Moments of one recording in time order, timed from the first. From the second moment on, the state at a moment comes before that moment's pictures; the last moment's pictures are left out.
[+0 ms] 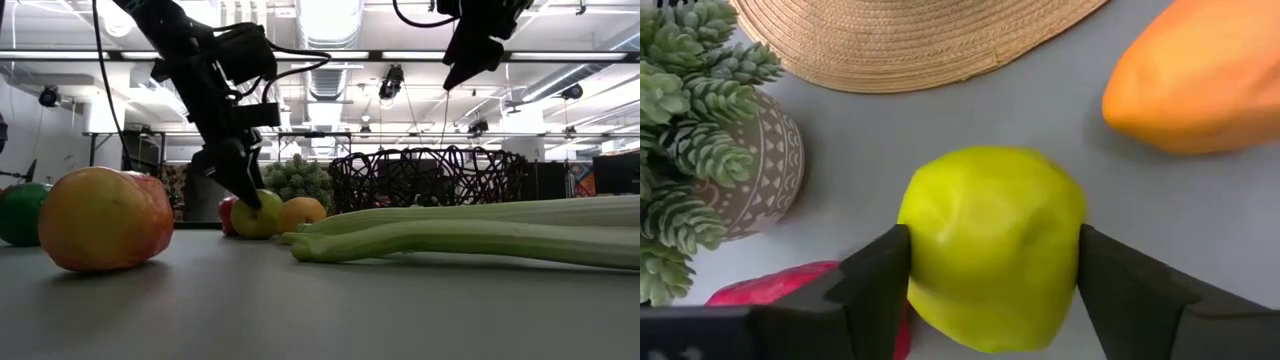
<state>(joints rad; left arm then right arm) 0.17 1.56 0.89 -0.32 -0.24 0.24 -0.11 1.14 1.12 -0.85 0.05 0.22</state>
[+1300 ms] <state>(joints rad) 0.09 1.22 0.53 0.85 -0.21 -0.99 -0.02 1.15 0.53 0.72 0.11 -0.43</state>
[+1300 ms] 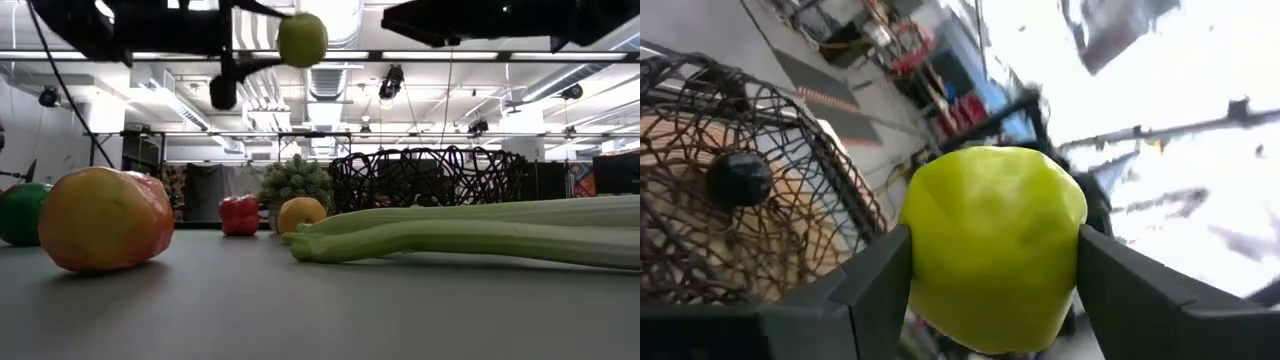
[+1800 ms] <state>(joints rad) 0.07 1.54 0.55 1.23 -0.45 -1.26 -0.01 1.37 0.57 0.97 0.35 -0.46</state>
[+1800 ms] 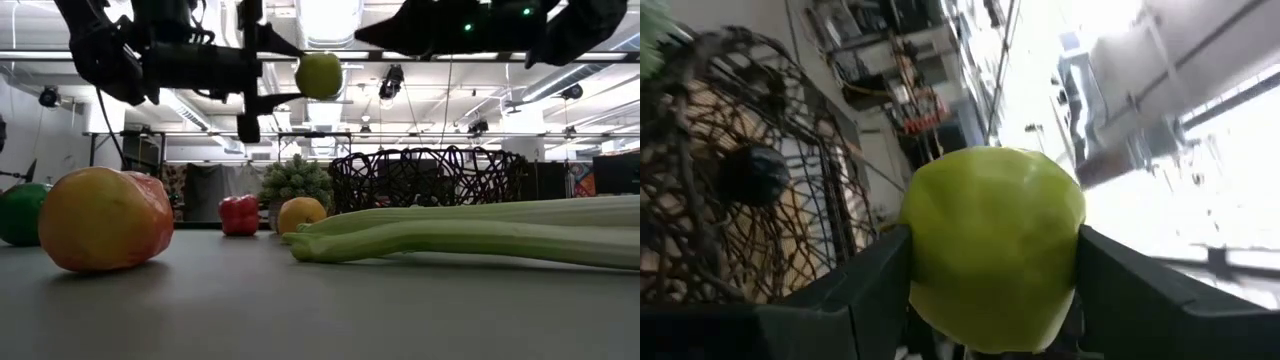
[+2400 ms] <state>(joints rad) 0.06 1.56 0.63 1.22 -0.51 -1.21 -0.01 1.55 0.70 0.99 0.51 -0.43</state>
